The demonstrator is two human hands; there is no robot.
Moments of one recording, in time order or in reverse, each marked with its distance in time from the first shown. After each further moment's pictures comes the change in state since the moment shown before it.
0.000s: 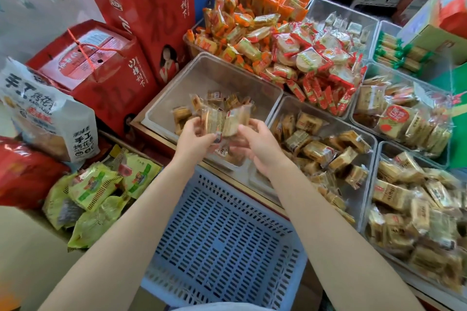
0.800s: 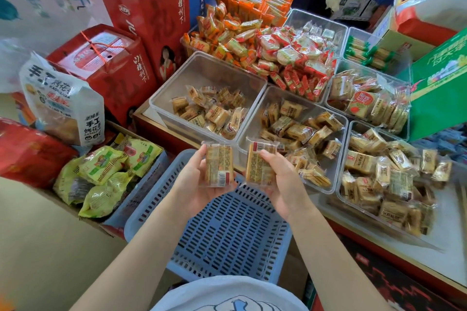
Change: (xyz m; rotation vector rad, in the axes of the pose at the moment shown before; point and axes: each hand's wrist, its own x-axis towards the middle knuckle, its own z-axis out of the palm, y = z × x) left_hand -0.174 -0.032 0.000 -0.637 -0.328 -0.362; right_hand -0.169 0.067 -0.048 0.251 0.048 -0.035
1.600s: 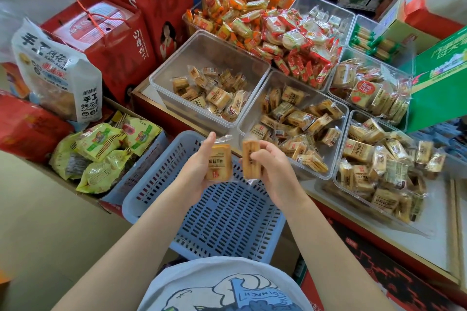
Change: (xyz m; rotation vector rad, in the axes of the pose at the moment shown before) left_hand -0.005 -0.018 0.001 0.305 0.246 0.027; right_hand -0.017 0.011 0.007 -0.292 -0.131 -0.072
